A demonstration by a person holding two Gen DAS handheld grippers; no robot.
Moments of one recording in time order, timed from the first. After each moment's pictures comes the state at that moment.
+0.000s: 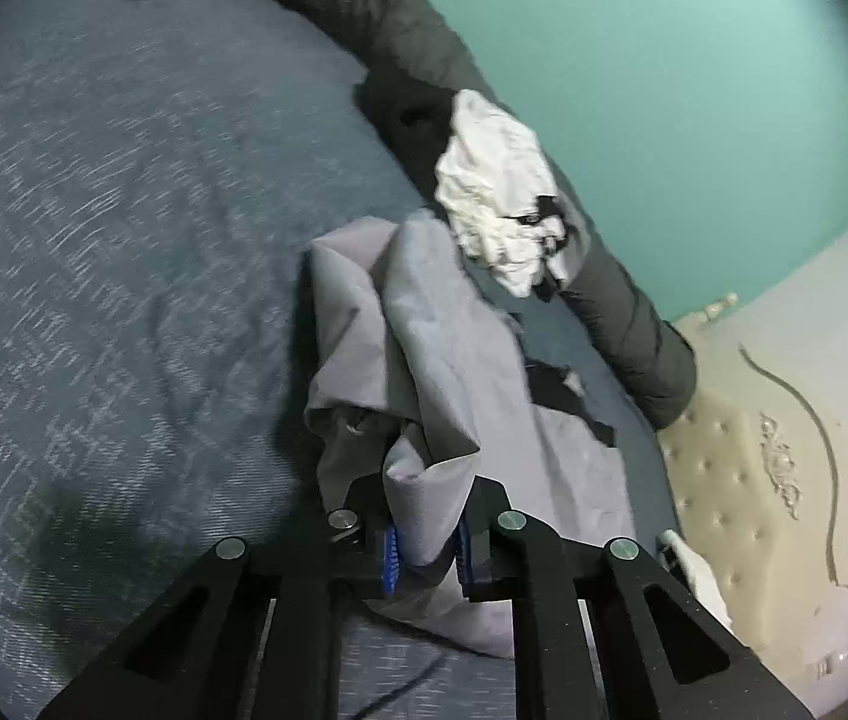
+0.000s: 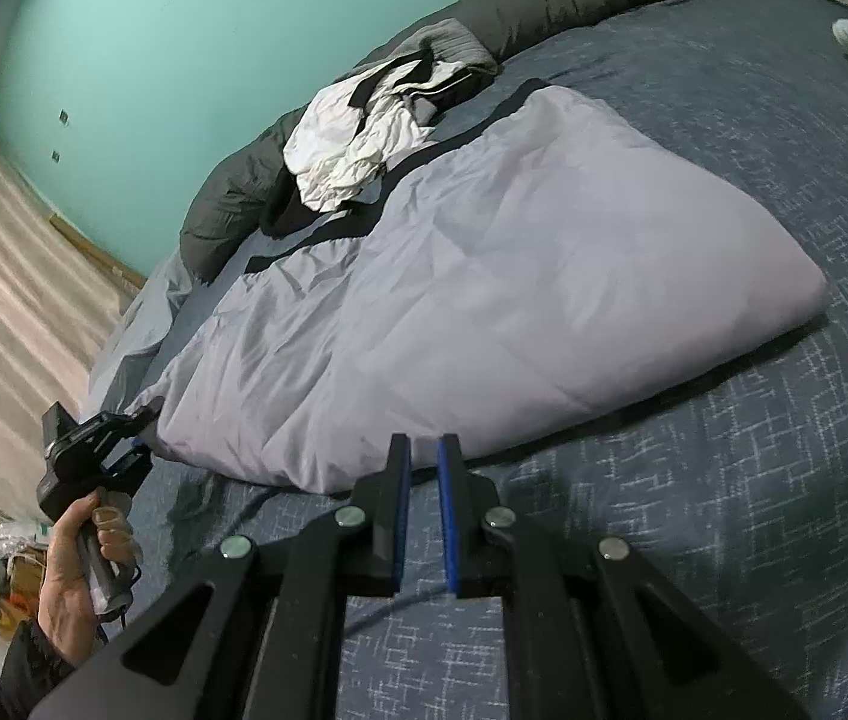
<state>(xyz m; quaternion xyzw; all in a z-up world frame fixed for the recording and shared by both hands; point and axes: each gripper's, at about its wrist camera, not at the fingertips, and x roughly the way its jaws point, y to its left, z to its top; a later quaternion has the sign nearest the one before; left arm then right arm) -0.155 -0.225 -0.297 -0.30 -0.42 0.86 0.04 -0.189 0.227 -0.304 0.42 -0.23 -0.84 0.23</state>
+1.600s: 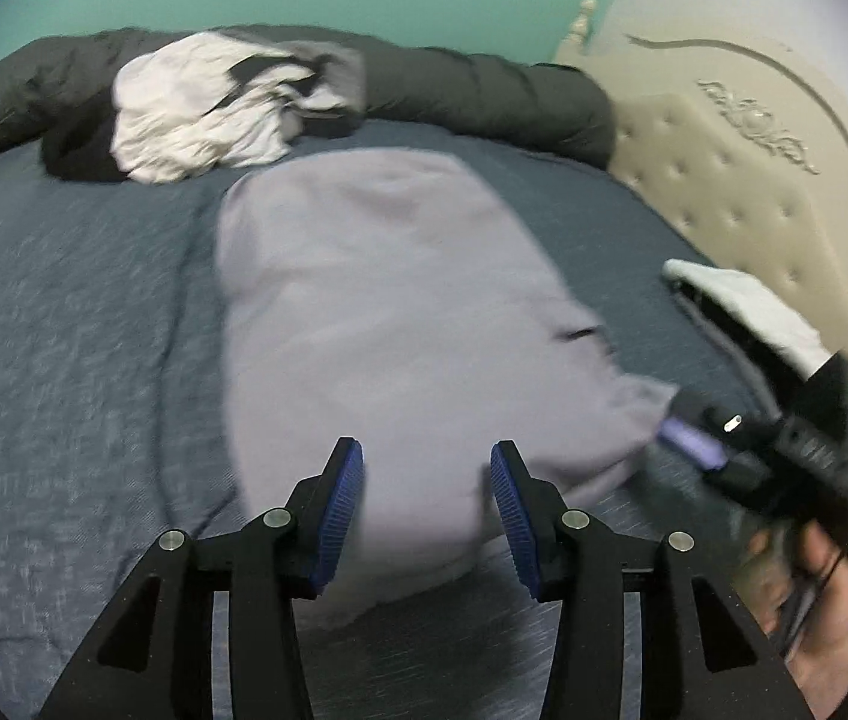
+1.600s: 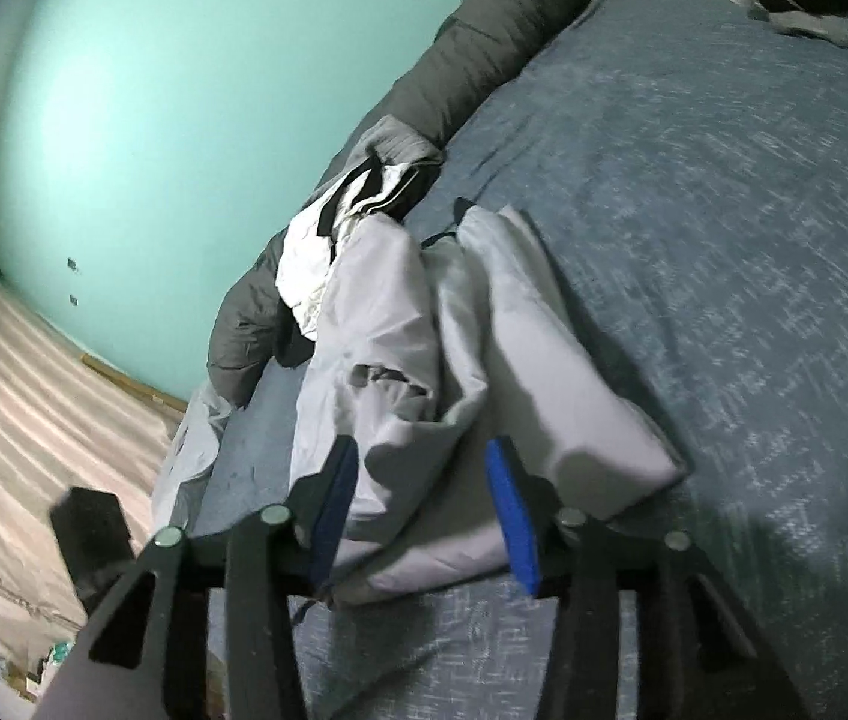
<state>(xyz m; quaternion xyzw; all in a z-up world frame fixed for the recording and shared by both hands) -0.194 0.040 -0.256 -0.41 -0.10 0.89 0.15 -0.217 0.330 -0.284 0.37 -0.36 -0.83 0.22</state>
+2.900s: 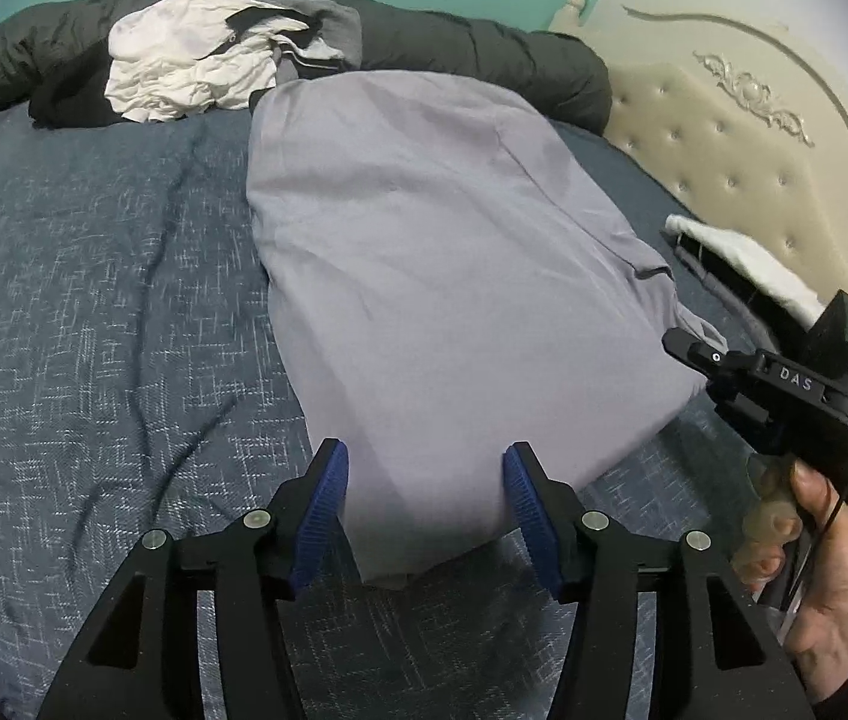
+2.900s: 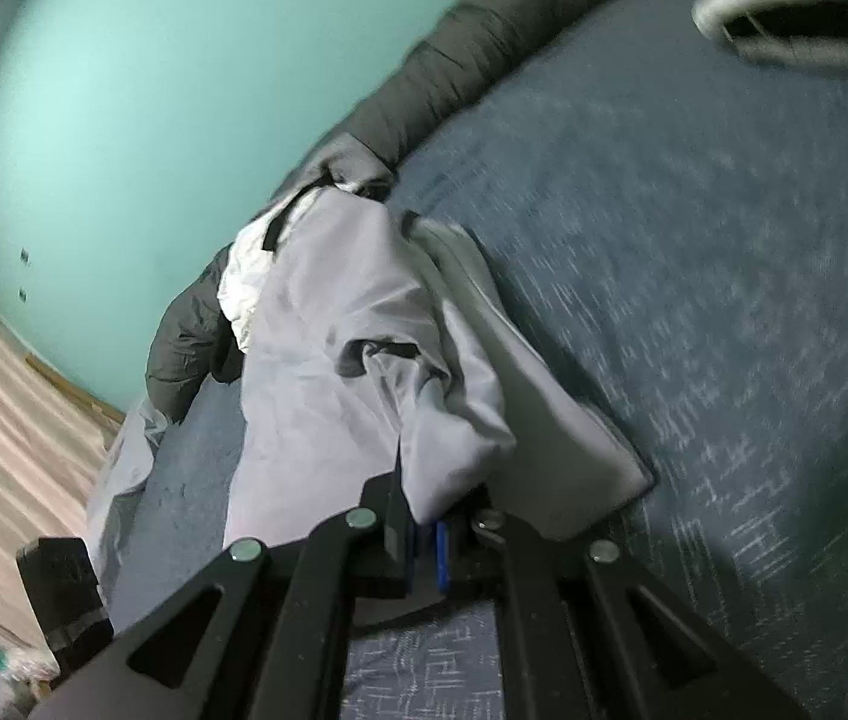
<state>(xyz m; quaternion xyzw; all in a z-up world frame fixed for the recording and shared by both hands) -0.186 0.044 -0.298 -0.44 -0.09 0.88 0.18 -0.224 0.329 -0.316 0.37 -0.34 -0.85 0.15</state>
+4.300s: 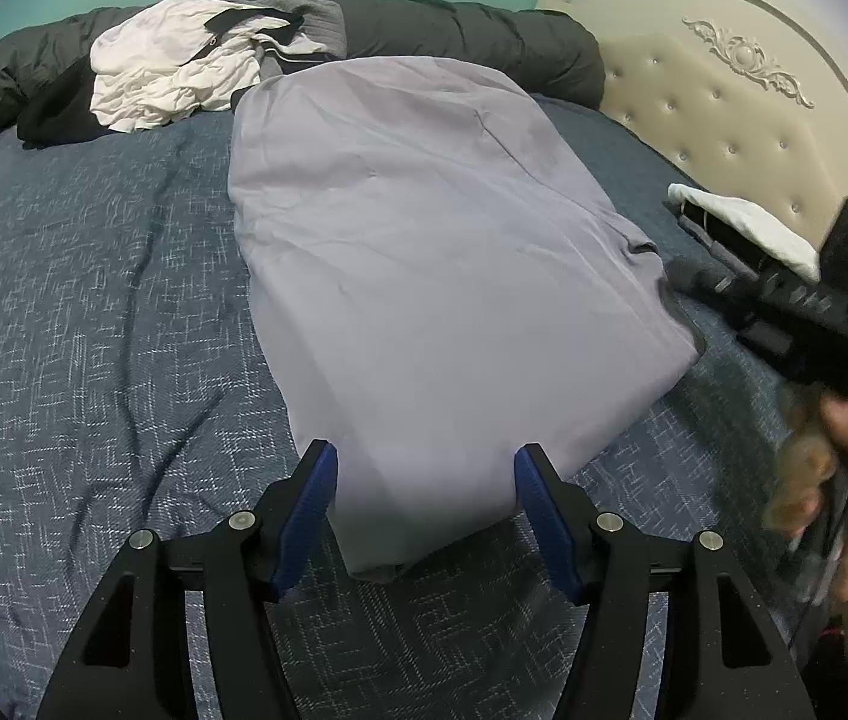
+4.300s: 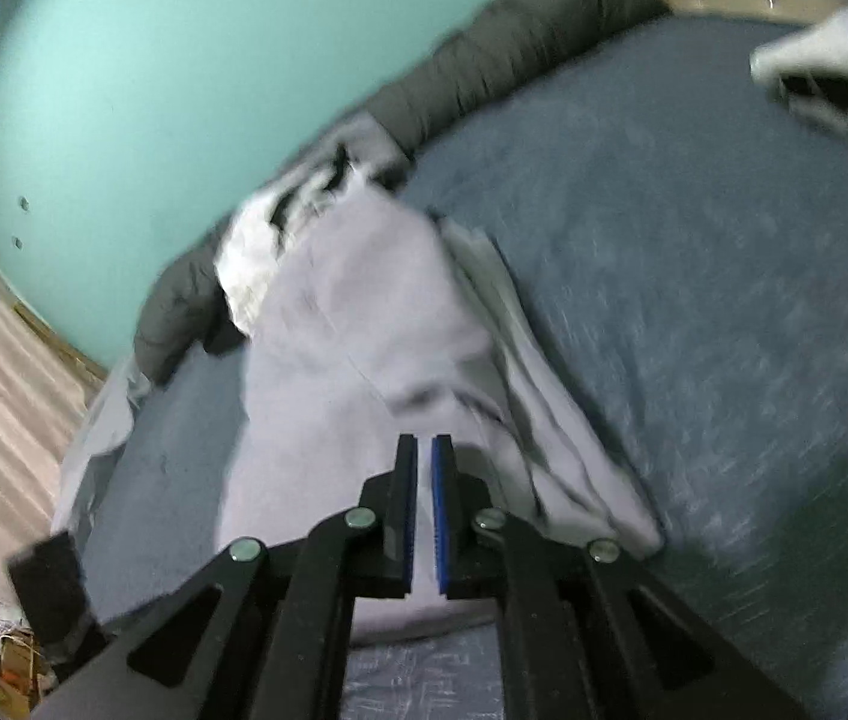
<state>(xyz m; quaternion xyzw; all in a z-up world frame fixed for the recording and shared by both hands) -0.183 0.057 -0.300 -0.44 -0.06 0.88 0.18 -0.245 0.327 -0.306 0.39 -0.26 -0.87 0.15</state>
